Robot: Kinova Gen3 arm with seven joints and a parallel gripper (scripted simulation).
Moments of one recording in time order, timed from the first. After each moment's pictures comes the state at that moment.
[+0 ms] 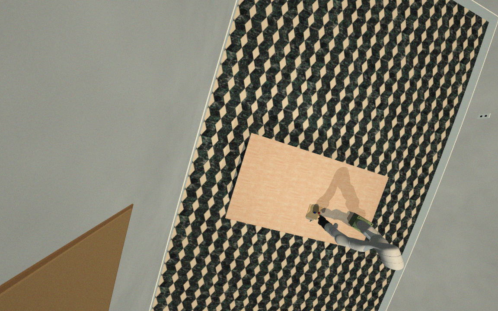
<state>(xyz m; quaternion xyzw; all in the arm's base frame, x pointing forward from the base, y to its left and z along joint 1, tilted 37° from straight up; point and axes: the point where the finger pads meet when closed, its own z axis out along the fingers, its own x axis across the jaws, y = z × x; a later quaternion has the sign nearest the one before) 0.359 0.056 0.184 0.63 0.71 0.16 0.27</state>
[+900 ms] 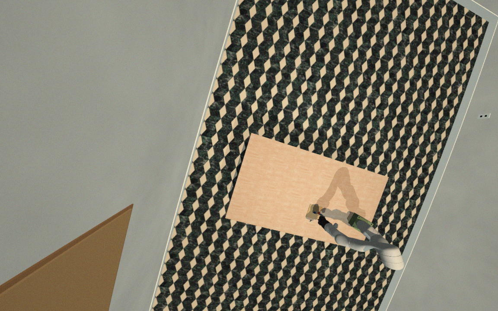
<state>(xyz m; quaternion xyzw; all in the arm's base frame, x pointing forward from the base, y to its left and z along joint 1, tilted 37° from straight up) 0.359 0.057 0.185 0.63 0.71 0.16 0.27</state>
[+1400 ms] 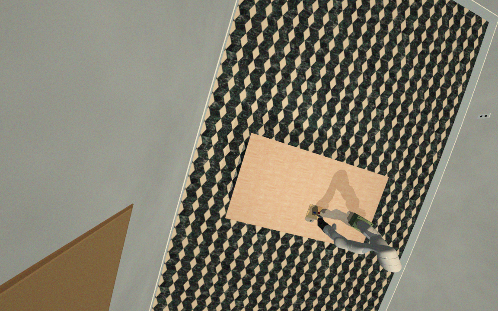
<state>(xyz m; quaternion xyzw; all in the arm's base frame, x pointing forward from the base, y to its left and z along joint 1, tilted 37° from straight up) 0.364 0.071 0.184 0.54 0.78 0.12 0.30</state>
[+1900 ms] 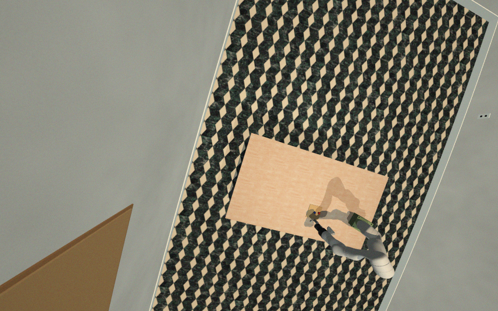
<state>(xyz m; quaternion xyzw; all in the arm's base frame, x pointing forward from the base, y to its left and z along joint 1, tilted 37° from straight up) 0.373 0.116 0.175 0.26 0.91 0.03 0.32</state>
